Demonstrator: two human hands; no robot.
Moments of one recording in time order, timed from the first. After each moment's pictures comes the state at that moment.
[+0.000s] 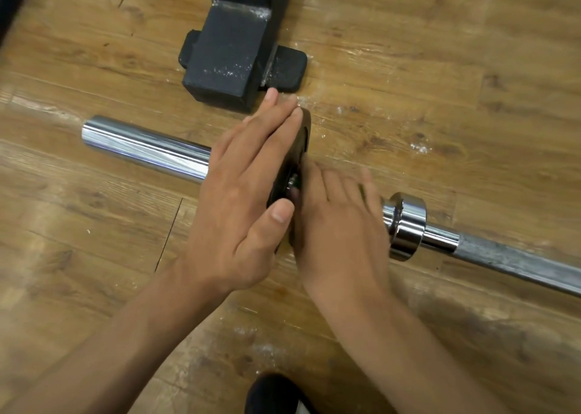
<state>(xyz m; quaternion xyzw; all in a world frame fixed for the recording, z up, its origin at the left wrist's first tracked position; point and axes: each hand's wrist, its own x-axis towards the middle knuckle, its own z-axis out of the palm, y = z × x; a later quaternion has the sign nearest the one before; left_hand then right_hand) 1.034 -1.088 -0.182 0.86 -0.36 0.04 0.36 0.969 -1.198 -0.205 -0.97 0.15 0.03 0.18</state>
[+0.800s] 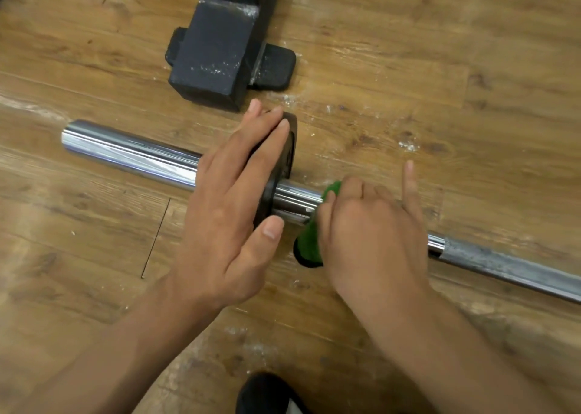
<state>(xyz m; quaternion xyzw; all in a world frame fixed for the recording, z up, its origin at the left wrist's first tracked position) 1.021 -1.085 -0.187 0.87 -0.34 0.04 0.36 0.963 -1.233 -0.187 -0.97 0.18 0.12 0.09</state>
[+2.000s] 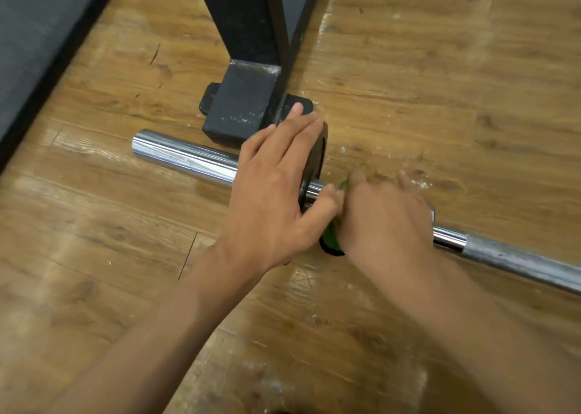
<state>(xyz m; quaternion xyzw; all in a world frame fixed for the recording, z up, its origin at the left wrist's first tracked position) 1.070 -1.119 -0.177 0.90 -0.33 0.06 0.27 1.017 -1.254 -0.161 -0.97 0.14 0.19 0.12</state>
